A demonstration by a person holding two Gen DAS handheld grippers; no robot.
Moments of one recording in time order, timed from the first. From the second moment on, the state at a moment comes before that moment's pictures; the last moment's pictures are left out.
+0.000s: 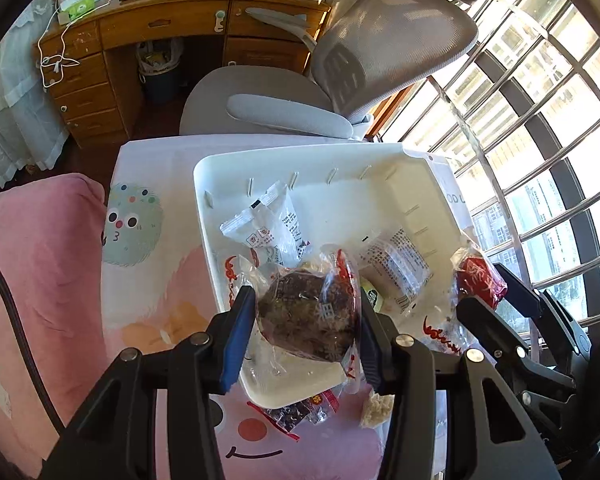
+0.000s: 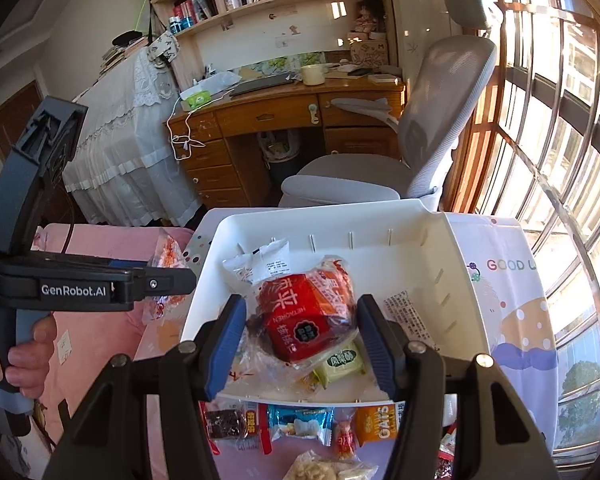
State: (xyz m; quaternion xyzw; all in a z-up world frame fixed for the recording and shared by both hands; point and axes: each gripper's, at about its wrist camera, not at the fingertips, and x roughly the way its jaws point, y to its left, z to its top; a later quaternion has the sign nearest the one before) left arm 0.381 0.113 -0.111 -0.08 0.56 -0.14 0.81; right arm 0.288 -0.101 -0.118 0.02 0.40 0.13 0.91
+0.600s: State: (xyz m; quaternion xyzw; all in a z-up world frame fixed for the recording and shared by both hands) left arm 0.373 0.112 -0.119 -0.10 0.58 -0.17 0.79; right arm 0.276 -0.112 -0.126 0.07 0.44 0.06 0.89
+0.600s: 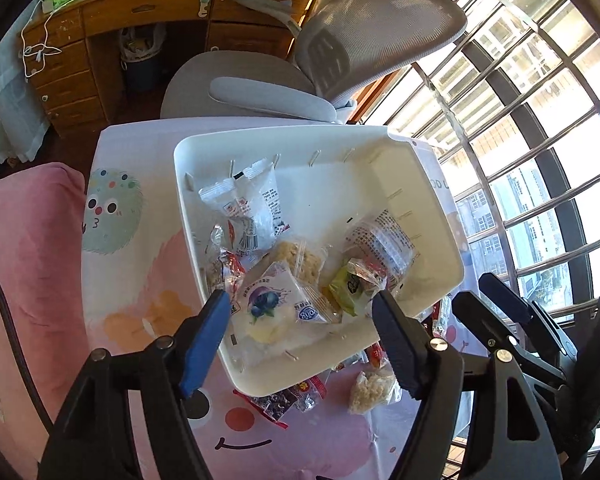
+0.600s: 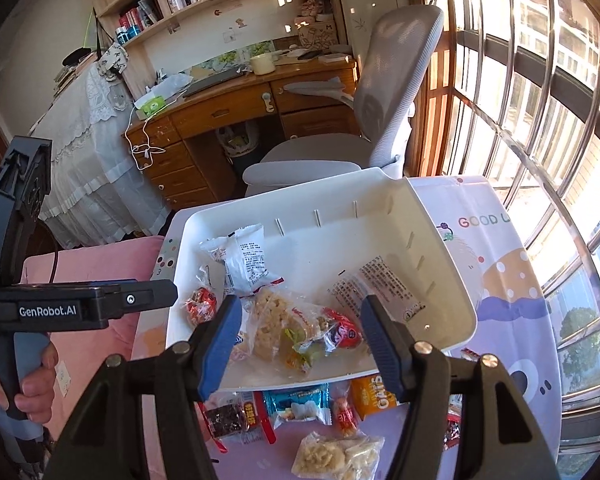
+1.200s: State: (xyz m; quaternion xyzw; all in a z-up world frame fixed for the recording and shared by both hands) left arm 0.308 0.083 -0.142 -0.07 0.60 -0.21 0.77; right arm 0.217 -0.136 -0.160 0.08 0.49 0.02 0.87
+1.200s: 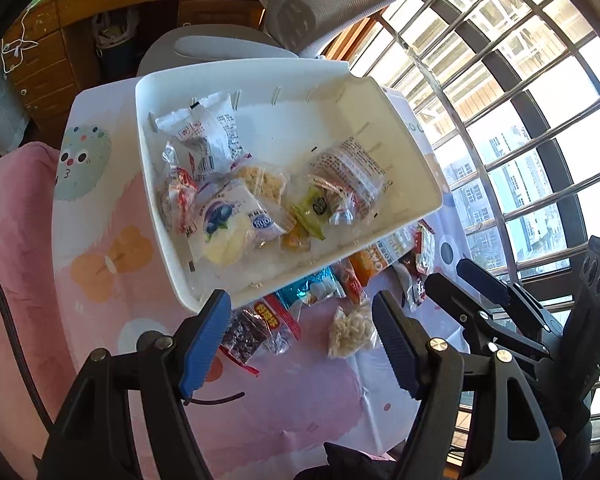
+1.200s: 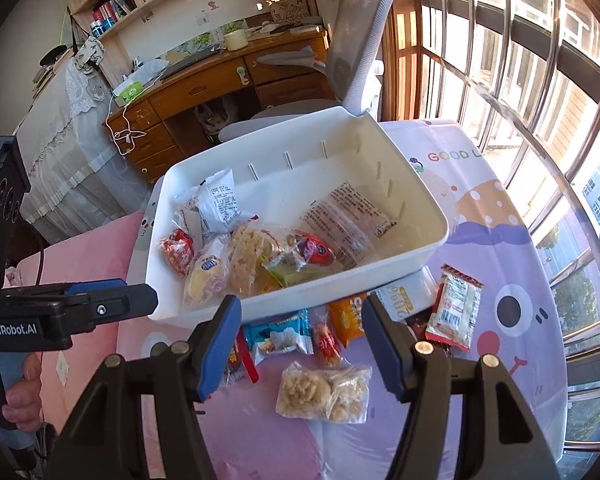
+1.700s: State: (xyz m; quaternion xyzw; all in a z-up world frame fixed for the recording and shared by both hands) left arm 0.259 0.022 -0.171 -0.05 0.64 -0.19 0.74; right arm 0.181 -0.206 -0.193 0.11 0.53 0.02 0.84
